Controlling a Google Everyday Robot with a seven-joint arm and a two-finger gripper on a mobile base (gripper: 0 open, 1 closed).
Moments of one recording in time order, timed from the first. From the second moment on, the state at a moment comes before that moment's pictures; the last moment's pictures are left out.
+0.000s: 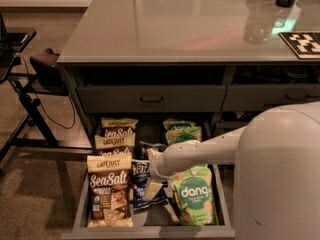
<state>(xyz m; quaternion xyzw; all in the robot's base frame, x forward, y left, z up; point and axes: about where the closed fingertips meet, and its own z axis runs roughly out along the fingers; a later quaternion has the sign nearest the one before) 0.548 0.042 0.452 -0.68 0.68 0.10 0.26</state>
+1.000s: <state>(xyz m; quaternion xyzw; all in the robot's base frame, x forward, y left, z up) 0.558 0.031 0.414 -0.65 0.71 0.11 0.24</state>
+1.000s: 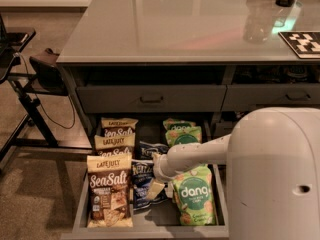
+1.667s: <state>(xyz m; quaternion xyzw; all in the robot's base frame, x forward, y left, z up) 0.566 0.043 0.403 -0.64 0.71 0.11 0.25</state>
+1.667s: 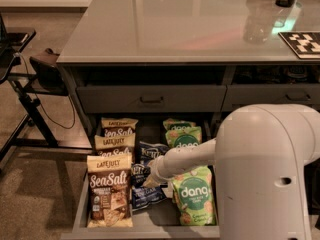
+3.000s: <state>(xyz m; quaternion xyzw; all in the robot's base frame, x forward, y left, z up) 0.555 0.061 0.463 -0.67 0.65 0.15 0.34</state>
